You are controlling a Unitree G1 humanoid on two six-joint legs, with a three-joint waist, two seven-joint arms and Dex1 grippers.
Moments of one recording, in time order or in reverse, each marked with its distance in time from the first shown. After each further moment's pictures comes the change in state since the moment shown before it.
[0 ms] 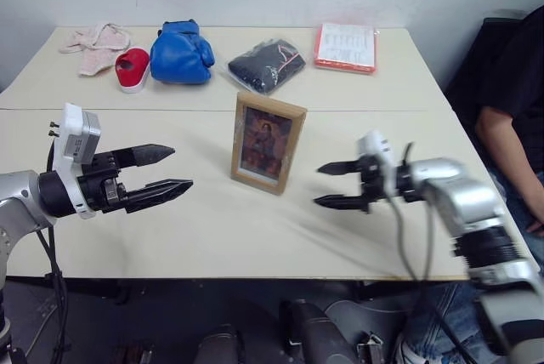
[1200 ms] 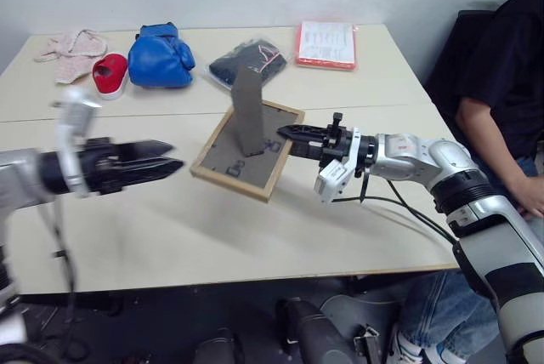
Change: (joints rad) left arm -0.131 0.022 0.072 0.095 0.046 0.236 -0.126; right arm -0.381 0.213 0.437 0.675 -1.046 -1.674 -1.162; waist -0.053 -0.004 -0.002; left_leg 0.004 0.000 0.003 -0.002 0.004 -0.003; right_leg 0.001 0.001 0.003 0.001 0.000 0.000
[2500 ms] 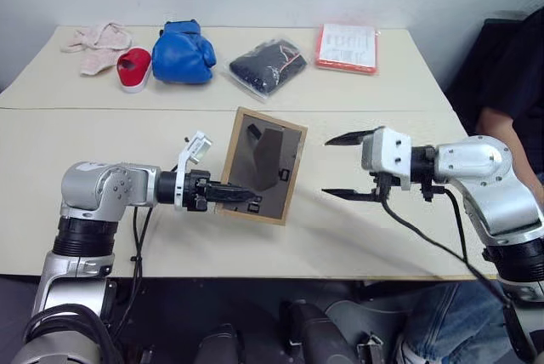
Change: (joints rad) left arm -0.341 -0.327 -0.552 0.342 0.145 0.196 0.001; right arm 0.424 -0.168 -0.379 -0.804 0.550 0.870 0.849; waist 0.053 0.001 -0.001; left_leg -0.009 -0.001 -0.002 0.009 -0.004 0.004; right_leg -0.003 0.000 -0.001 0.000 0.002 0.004
